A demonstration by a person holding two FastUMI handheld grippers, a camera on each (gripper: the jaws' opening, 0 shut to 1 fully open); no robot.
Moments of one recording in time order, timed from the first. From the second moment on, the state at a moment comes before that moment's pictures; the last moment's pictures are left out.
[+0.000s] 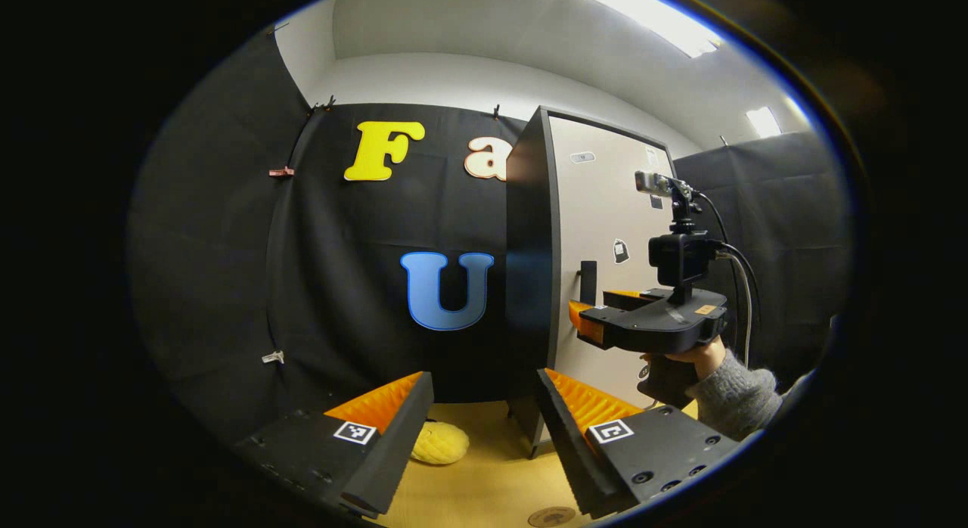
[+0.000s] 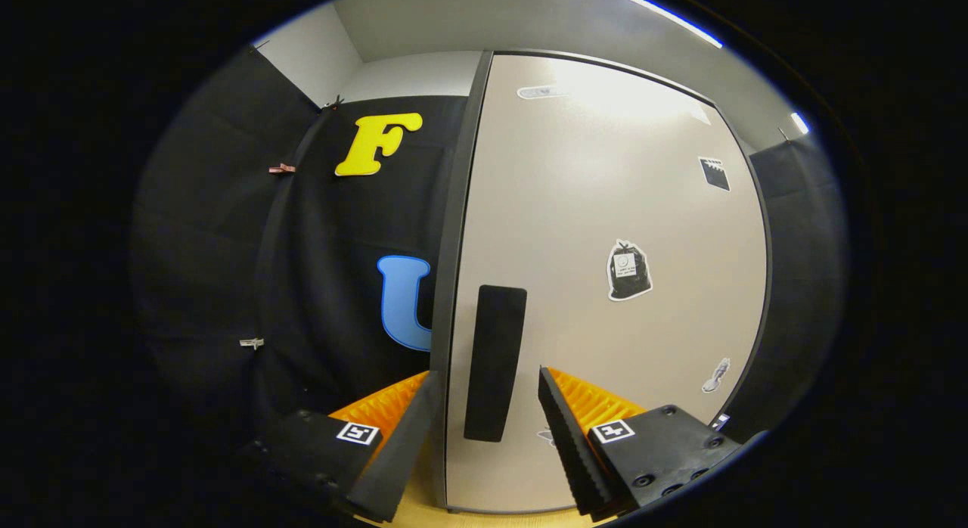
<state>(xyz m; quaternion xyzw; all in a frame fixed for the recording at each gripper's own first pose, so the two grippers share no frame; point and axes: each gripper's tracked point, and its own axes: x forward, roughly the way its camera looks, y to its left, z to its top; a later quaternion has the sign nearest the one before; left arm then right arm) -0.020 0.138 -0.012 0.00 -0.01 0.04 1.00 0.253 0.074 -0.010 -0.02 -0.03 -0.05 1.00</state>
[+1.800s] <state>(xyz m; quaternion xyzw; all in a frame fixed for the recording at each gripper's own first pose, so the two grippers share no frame) -0.037 0.104 -0.013 -0.02 -0.01 -0.02 1.00 0.124 0.044 -0.001 0.02 0.01 -0.04 1.00</state>
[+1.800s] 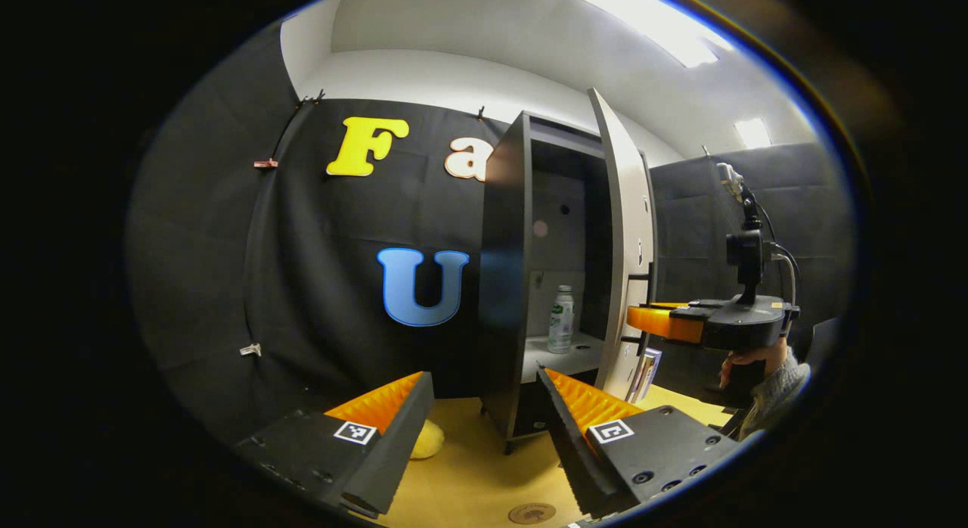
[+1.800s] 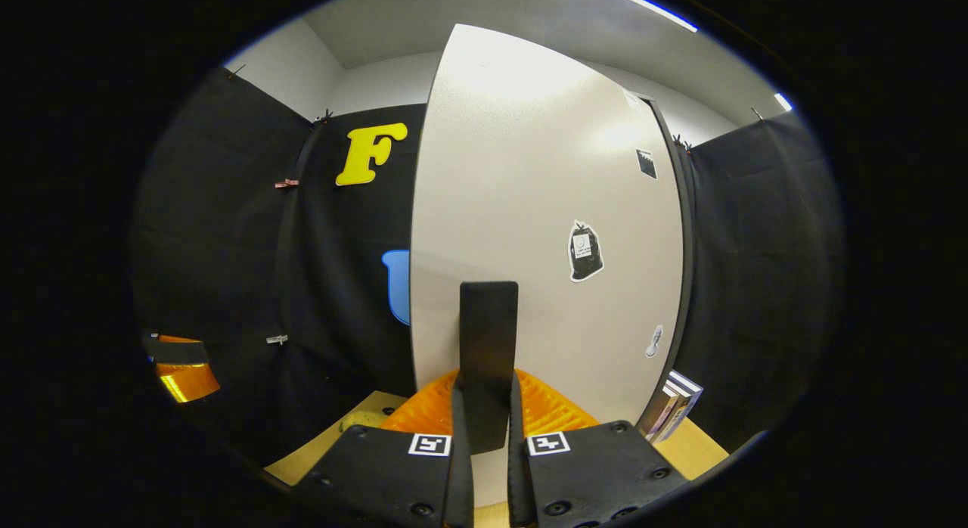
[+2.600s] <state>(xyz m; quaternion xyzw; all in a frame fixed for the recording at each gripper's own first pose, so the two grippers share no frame) 0.059 -0.058 0.004 -0.02 -0.02 -0.14 0.99 0.000 -0.067 0.005 -0.01 0.01 -0.06 1.00</state>
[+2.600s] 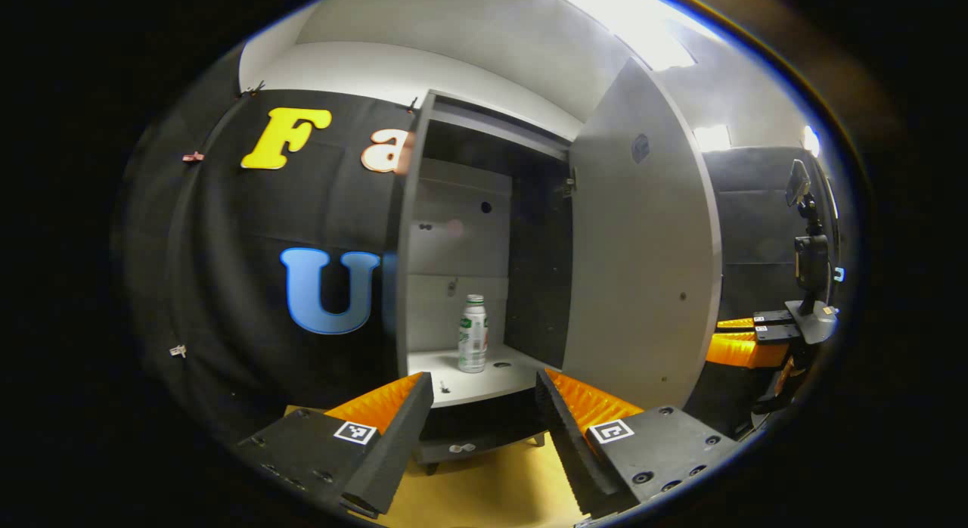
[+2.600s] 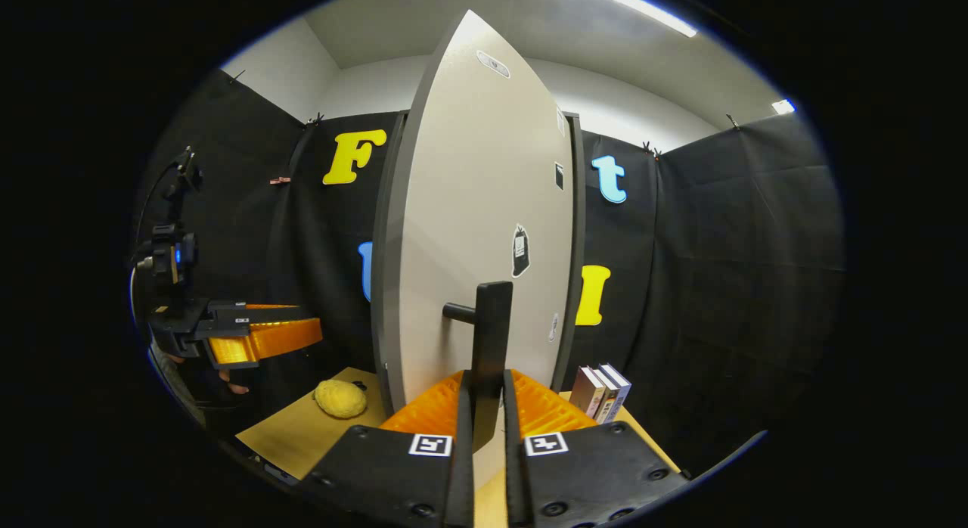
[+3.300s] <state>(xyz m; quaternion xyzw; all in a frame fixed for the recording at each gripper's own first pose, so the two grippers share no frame) 0.197 -0.114 -0.032 -0.04 0.01 -0.10 0.99 -0.023 -0.163 0.003 0.02 0.02 -0.08 1.00</state>
